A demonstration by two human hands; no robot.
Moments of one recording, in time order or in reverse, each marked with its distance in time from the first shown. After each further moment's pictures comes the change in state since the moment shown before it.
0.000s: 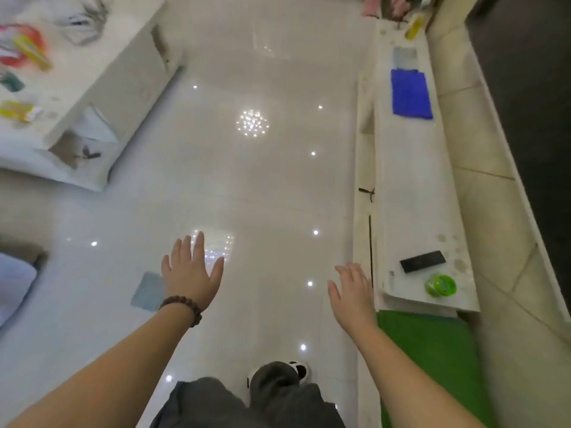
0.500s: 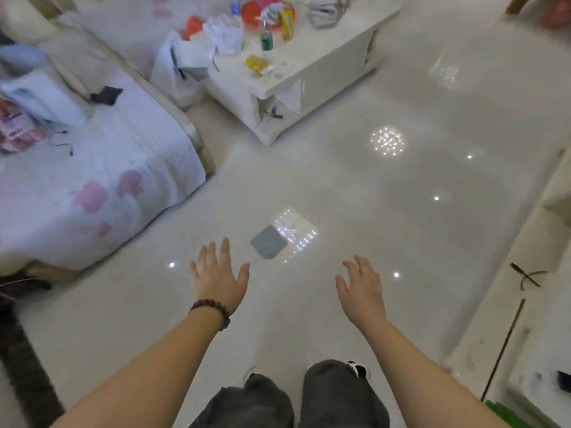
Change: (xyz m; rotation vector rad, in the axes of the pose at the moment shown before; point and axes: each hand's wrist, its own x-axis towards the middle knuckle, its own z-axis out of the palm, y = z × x) left_hand -0.166 -0.267 -0.024 -0.158 0.087 -0.591; right_hand -0.082 -0.249 0.148 -0.132 -0.211 -0.543
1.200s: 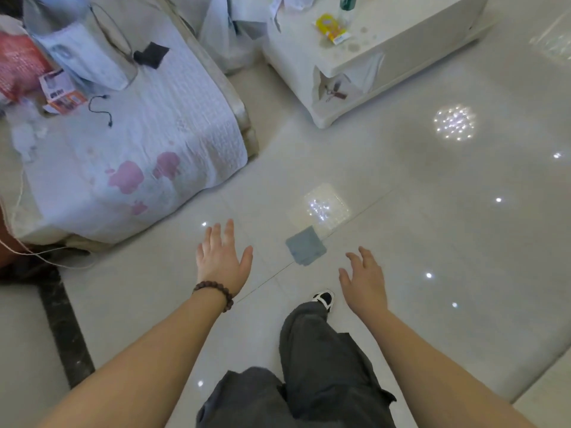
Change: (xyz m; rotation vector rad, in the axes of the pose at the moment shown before) left_hand 0.190 -0.067 -0.021 -0.056 -0.010 -0.179; right_hand 0.198 -0.111 0.076 -0.077 -0.216 -0.125
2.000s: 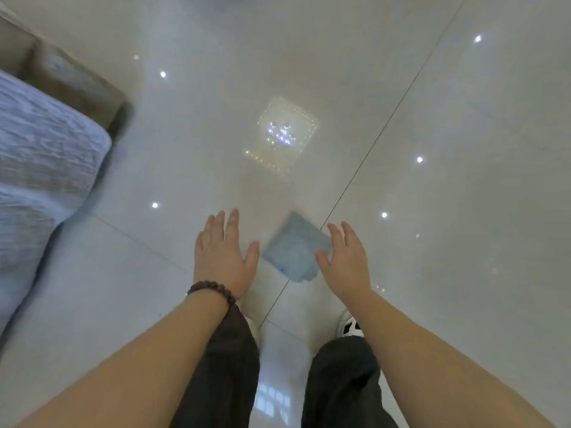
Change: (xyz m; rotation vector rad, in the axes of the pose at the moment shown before) left_hand 0.366 0.024 0.374 0.155 -0.386 0.329; right_hand 0.350 0.117 0.325 0.189 -0.109 0.390
